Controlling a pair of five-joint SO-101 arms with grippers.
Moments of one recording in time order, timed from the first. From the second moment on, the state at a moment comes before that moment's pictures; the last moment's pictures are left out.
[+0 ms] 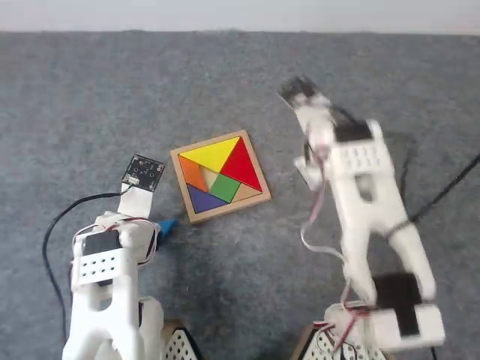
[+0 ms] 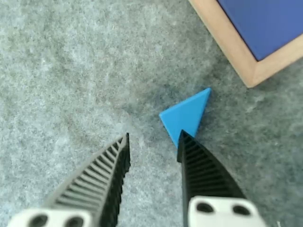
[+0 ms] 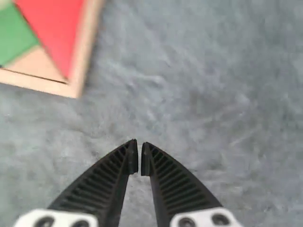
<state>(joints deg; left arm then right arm) -18.8 -47.0 75.9 53.6 -23.4 -11.7 -7.8 22.2 66.6 23.9</state>
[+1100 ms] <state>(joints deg) -10.9 -25.7 58.6 58.3 -36.9 -11.3 -10.0 43.3 50.5 24.0</state>
